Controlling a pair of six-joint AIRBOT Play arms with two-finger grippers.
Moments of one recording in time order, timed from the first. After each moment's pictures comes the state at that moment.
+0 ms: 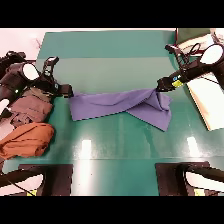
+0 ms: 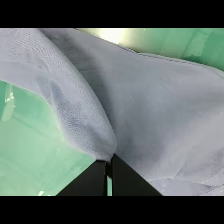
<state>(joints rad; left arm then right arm) -0.14 -1.31 1.21 1.33 -1.11 -1.56 0.11 -1.30 1.38 -1.21 1.39 1.39</state>
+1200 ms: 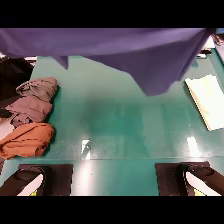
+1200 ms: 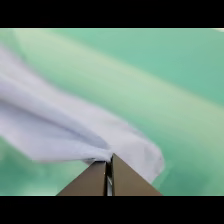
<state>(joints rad) -0.13 -0.85 1.96 1.26 -1.17 -1.52 0.11 -0.96 1.91 -1.22 1.45 1.42</state>
